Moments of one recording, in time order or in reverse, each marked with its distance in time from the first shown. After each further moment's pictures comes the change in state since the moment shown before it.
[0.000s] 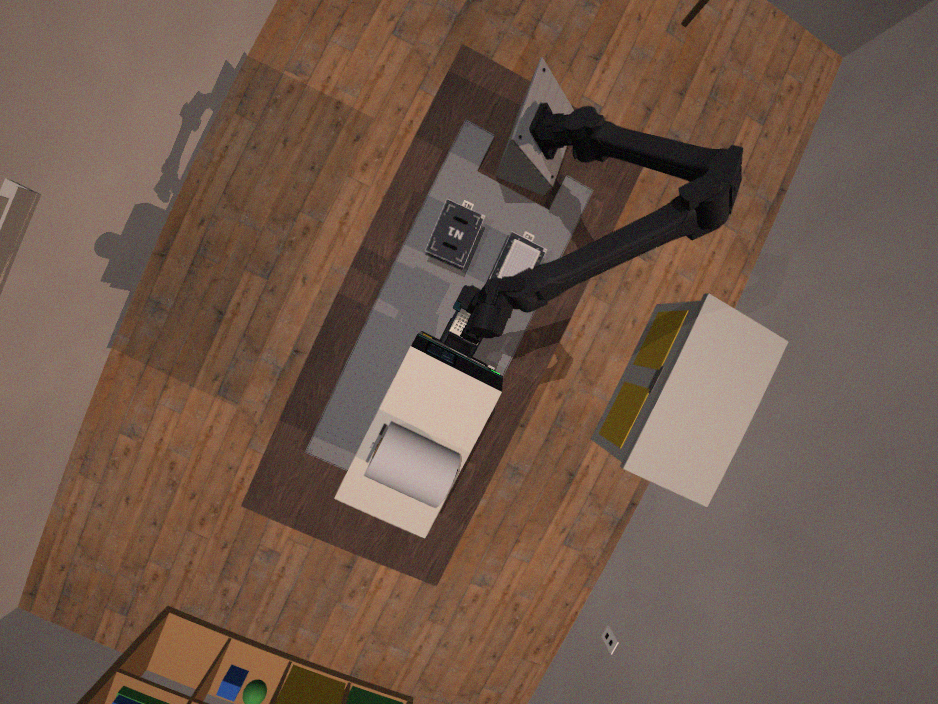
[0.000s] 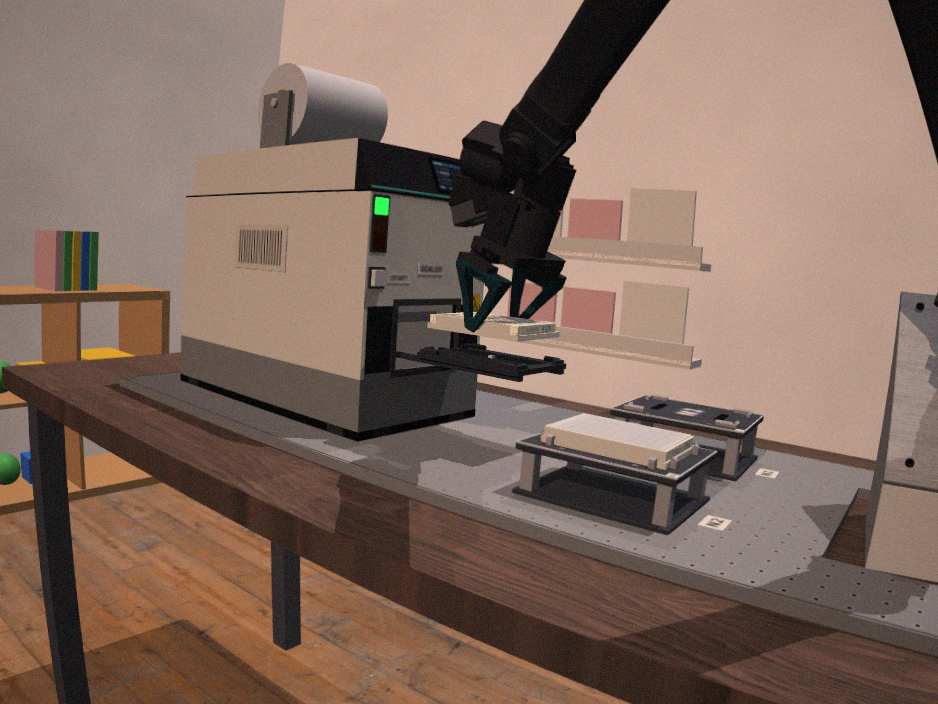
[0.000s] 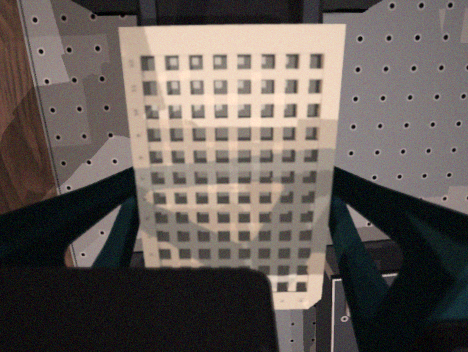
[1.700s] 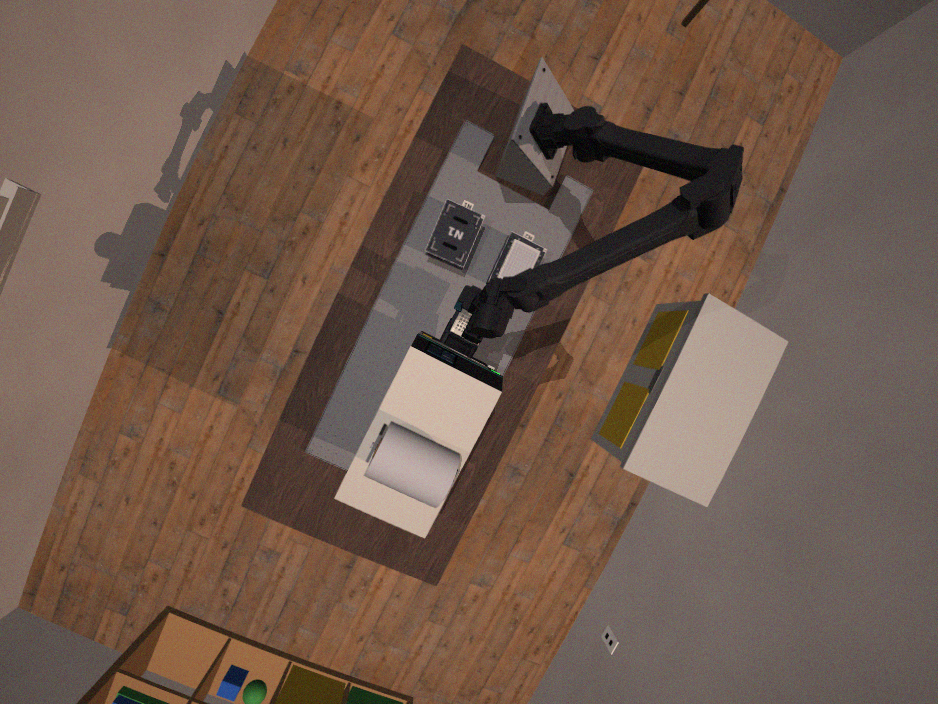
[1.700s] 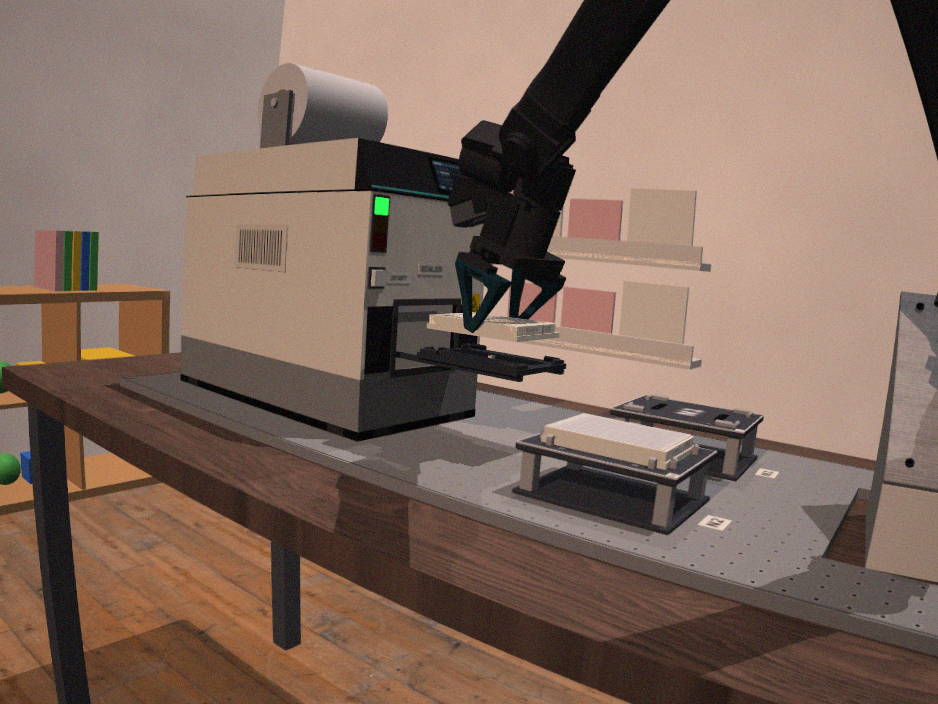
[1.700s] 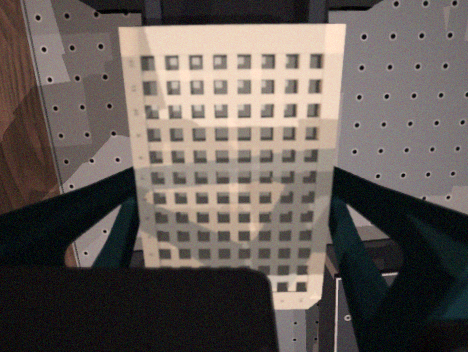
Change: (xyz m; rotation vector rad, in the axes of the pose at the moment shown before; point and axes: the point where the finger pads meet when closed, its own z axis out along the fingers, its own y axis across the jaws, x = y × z) arm 0.001 0.003 0.000 -0.002 0.002 0.001
